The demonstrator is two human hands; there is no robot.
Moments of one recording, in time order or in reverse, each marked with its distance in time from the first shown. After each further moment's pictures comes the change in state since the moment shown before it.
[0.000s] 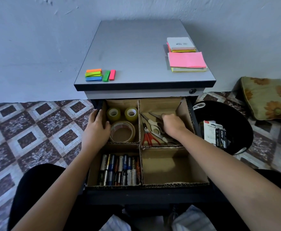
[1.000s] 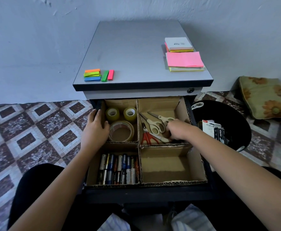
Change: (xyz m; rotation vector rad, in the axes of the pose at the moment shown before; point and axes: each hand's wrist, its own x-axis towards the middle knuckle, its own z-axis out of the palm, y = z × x) left_hand 0.000 -0.001 0.002 -0.004 0.002 0.008; right_hand -0.015 0.019 -0.014 -0.122 -0.372 -0.114
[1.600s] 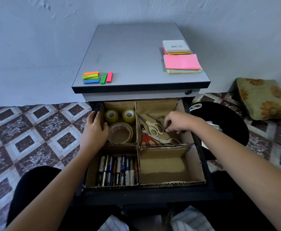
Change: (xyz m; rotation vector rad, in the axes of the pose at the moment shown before) left_hand 0.003 -0.001 0.001 0.011 -0.007 -0.008; right_hand -0.024 -0.001 -0.042 0.285 0.009 0.010
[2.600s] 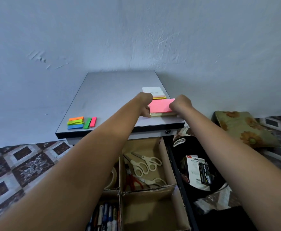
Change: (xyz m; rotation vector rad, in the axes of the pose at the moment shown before) left_hand 0.092 0.282 -0.046 -0.848 -0.561 -0.251; right_hand 0.009 0.025 -0.149 0.533 0.746 0.355
